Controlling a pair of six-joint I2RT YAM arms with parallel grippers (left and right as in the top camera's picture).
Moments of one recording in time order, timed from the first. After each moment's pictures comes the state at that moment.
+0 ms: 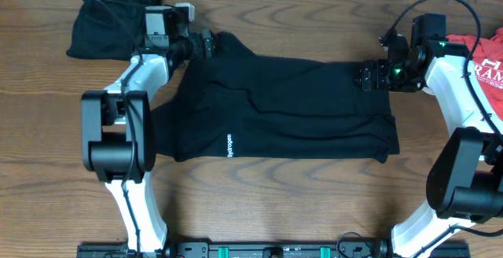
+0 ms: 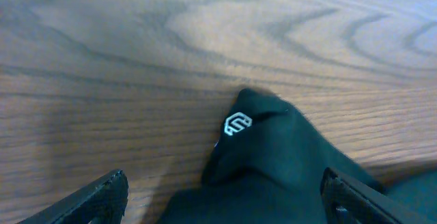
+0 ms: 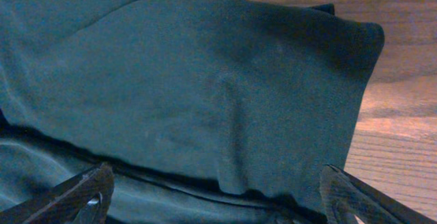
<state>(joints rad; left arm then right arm) -0.03 2.14 1.42 -0.07 0.36 -0.14 -0.12 1.86 1.41 -0.84 -0.32 -0.08</state>
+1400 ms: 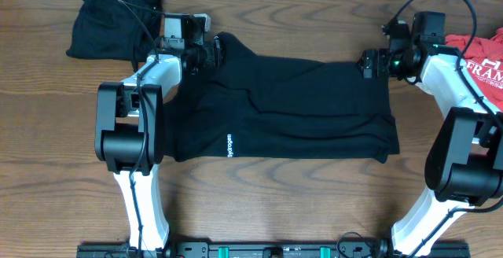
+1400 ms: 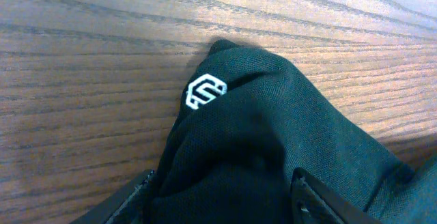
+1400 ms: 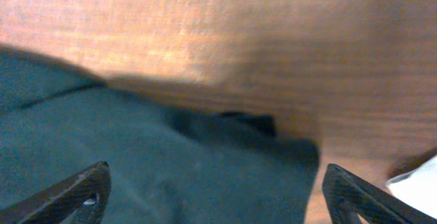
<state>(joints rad) -0.09 2.22 1.46 -0.13 0.36 -0.14 -0.14 1.98 1.41 -0.52 -0.28 -0.11</state>
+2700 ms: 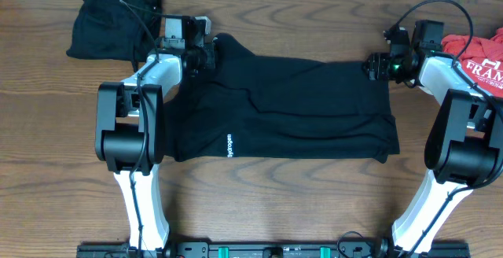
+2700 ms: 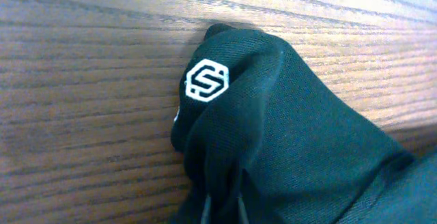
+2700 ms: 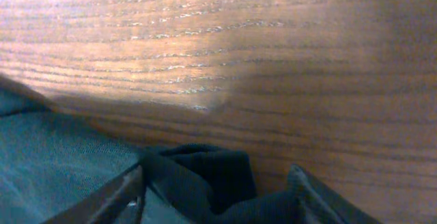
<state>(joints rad) -0.09 2.22 1.46 -0.17 0.36 -0.14 -0.18 2.12 1.41 -0.39 -0.36 -0.11</state>
